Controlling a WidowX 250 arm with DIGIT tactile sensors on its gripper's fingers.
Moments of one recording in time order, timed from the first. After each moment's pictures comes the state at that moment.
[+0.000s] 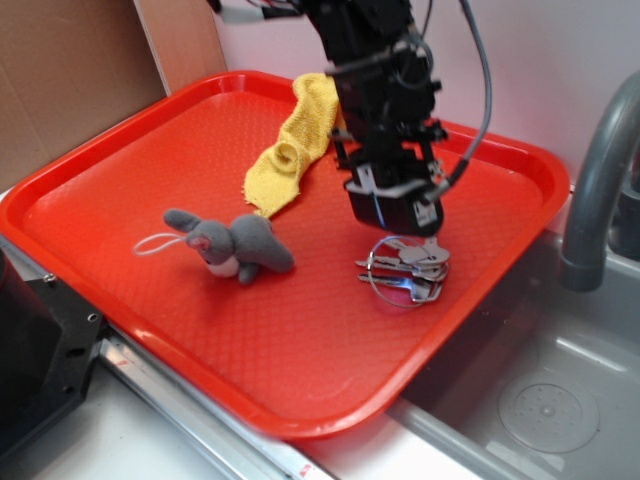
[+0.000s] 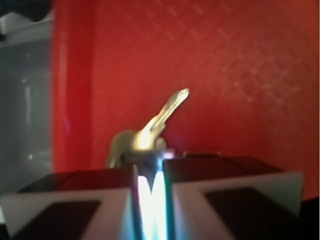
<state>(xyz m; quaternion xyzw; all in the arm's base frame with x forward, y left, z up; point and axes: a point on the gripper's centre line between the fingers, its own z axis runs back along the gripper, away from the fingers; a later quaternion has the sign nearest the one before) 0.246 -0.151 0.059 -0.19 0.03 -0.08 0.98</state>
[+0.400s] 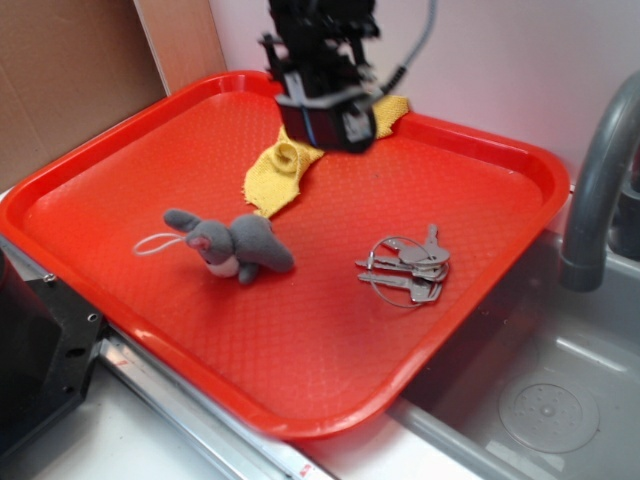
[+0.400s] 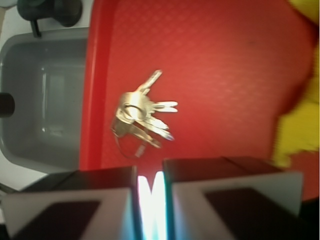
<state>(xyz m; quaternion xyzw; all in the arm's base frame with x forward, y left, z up) 0.230 -0.108 0.128 -0.15 0.03 -0.05 0.99</state>
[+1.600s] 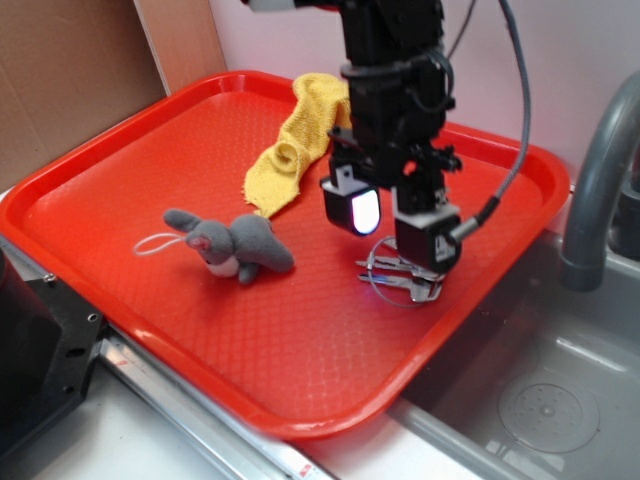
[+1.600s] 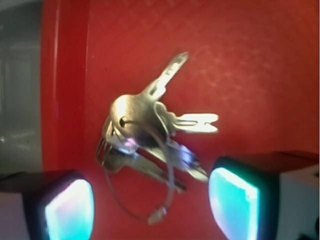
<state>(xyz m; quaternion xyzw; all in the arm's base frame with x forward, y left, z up) 0.236 -0.156 0.041 -0.11 0.09 -0.07 0.99</state>
